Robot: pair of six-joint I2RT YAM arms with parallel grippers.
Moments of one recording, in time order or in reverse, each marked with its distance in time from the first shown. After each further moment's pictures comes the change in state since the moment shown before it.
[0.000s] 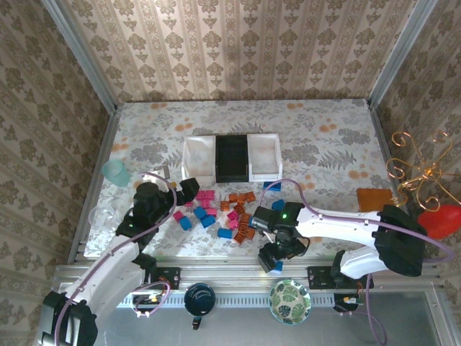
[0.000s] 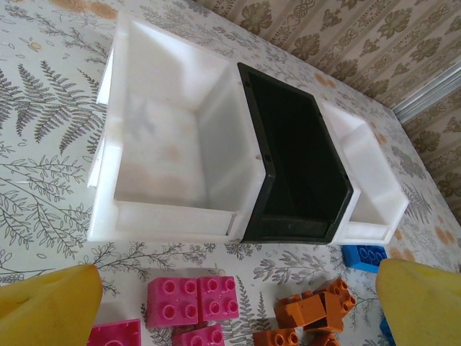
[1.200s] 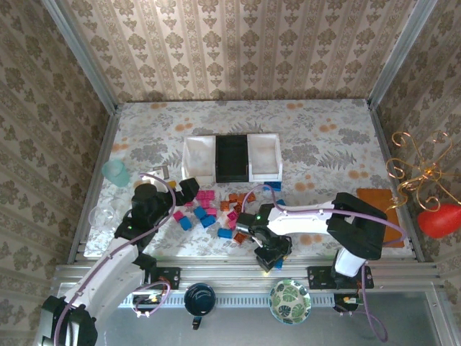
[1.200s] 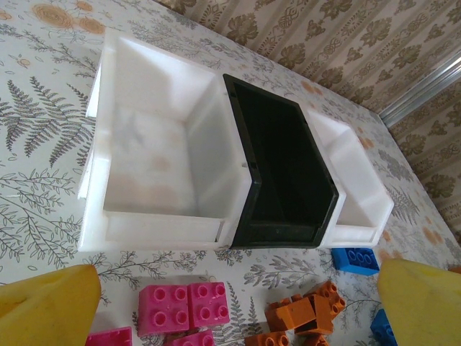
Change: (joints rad) left arm 0.000 -0.036 -0.005 0.008 0.011 0.011; right arm 0.047 0.271 0.110 -0.003 0.082 -0.119
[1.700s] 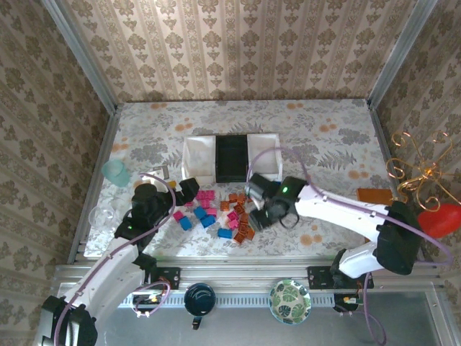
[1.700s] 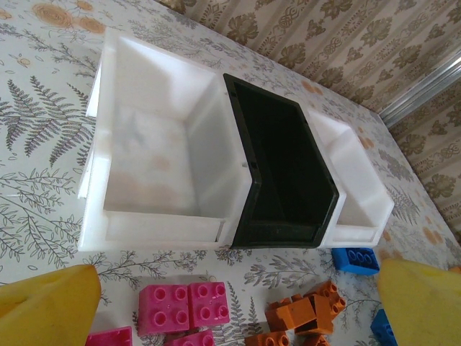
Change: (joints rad) left arm 0.000 0.001 0.000 0.000 0.000 -0.001; right arm -0.238 -0.246 0.202 0.116 0.201 -0.080
